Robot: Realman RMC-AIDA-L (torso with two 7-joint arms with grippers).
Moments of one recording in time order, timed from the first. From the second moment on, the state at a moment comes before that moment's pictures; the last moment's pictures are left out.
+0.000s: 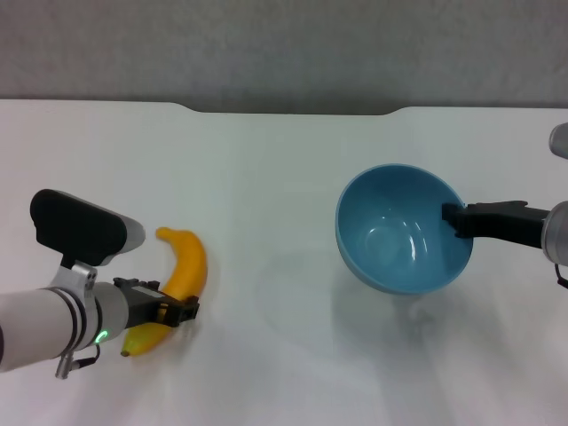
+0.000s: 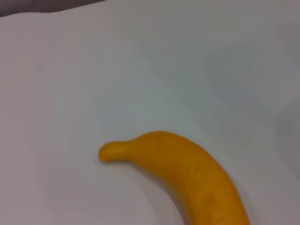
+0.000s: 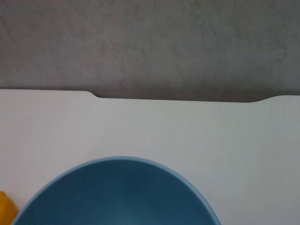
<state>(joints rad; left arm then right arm) -0.39 -2.04 -1.33 -0.93 2.47 -0.44 0.36 0.34 2.02 -1.50 -1.07 1.11 0.65 -0.72</state>
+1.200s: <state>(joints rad) -0.33 -2.03 -1.40 -1.34 2.35 -0.41 0.36 0.56 2.01 -1.50 -0.76 1.15 0.66 -0.77</state>
